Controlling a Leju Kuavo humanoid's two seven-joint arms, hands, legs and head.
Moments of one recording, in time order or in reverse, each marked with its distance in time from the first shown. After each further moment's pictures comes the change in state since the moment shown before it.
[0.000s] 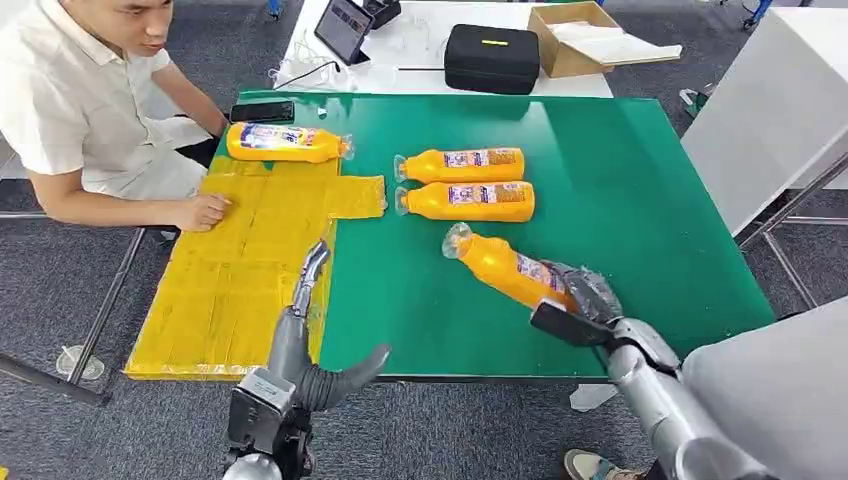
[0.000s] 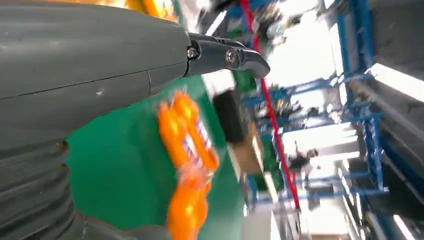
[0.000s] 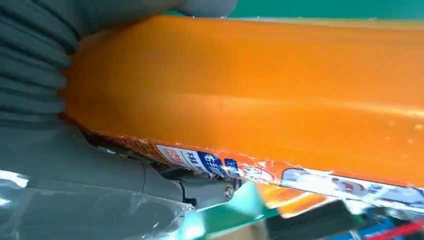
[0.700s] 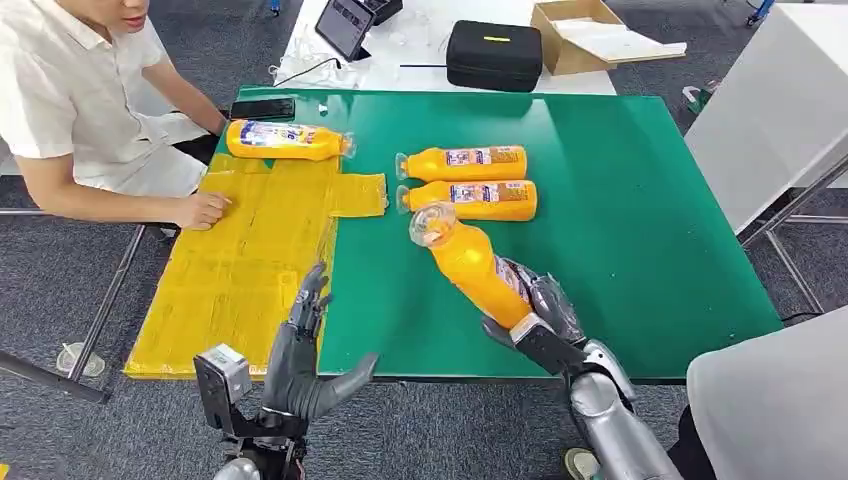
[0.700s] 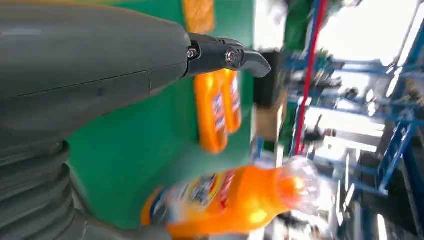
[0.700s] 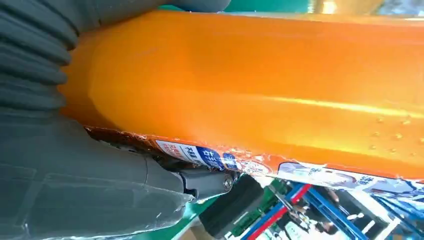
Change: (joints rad) left arm 0.067 -0.019 0.068 -0.001 0.330 -0.179 0.042; right arm 0.218 0.125 -0.026 -0.489 -0.226 0.050 -0.008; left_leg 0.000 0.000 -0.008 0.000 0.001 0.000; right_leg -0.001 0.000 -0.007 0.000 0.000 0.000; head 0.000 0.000
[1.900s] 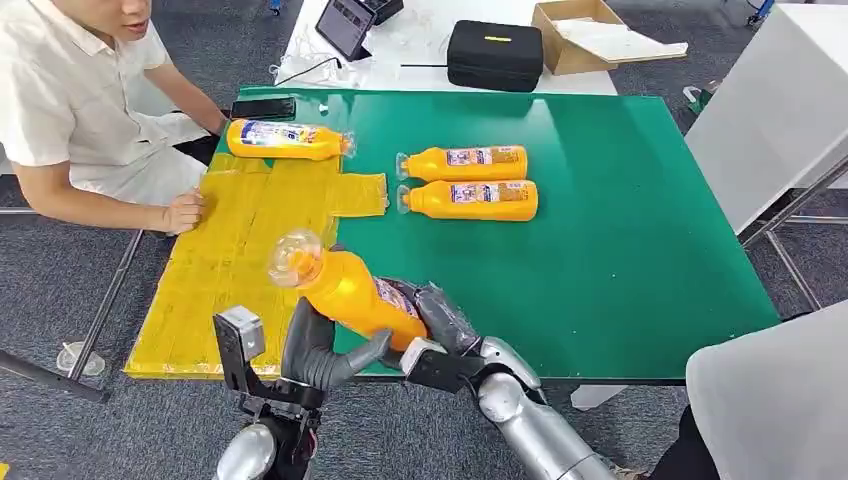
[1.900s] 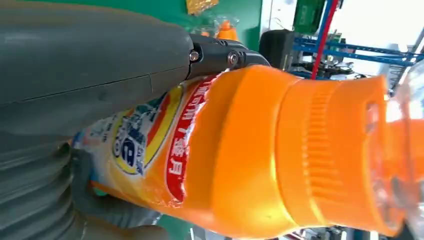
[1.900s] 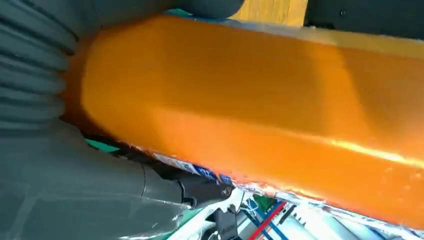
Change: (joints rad) left arm -0.121 -0.045 0.013 0.109 0.047 -0.032 0.022; right arm -0.111 0.155 0.332 0.093 0.018 0.017 0.017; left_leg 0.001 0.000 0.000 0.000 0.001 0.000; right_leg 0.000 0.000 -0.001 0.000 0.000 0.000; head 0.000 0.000
